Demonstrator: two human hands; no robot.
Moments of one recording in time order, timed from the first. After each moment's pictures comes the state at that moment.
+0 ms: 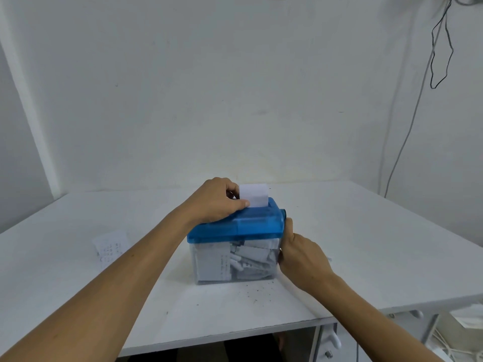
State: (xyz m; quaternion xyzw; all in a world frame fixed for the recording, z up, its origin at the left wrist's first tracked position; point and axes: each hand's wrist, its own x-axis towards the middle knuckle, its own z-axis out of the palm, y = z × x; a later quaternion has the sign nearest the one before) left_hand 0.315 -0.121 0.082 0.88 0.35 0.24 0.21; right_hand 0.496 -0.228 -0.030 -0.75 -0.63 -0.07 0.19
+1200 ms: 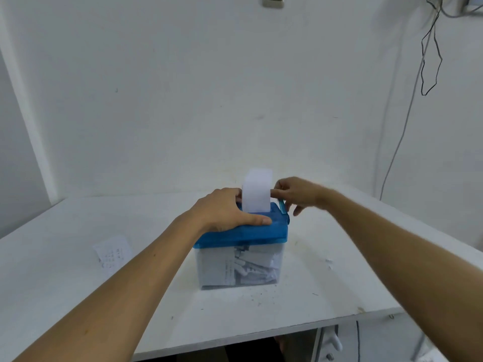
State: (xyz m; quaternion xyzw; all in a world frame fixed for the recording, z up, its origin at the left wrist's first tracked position) left_hand 0.319 -0.121 0.074 0.89 0.38 0.18 0.21; right_hand 0.542 -0.166 0.092 -0.73 -0.60 0.19 0.25
